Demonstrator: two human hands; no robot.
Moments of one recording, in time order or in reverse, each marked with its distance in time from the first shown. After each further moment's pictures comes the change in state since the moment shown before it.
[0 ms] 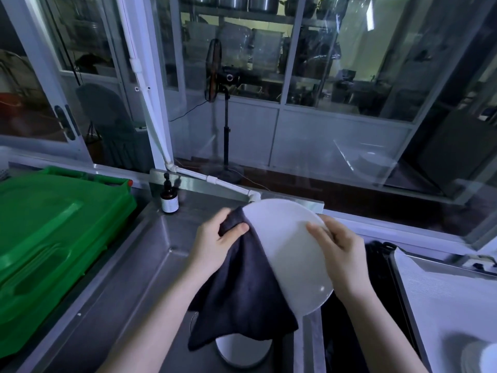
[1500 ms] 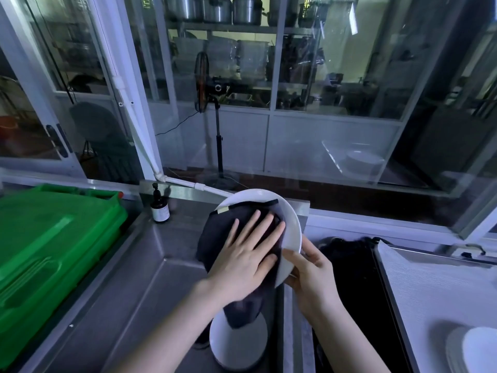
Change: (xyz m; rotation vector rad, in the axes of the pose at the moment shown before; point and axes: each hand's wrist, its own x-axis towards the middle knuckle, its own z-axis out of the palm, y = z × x) left_hand -0.024 0.014 0.072 0.916 -0.360 0.464; right_hand -0.037 0.016 -0.002 0.720 -0.105 0.438
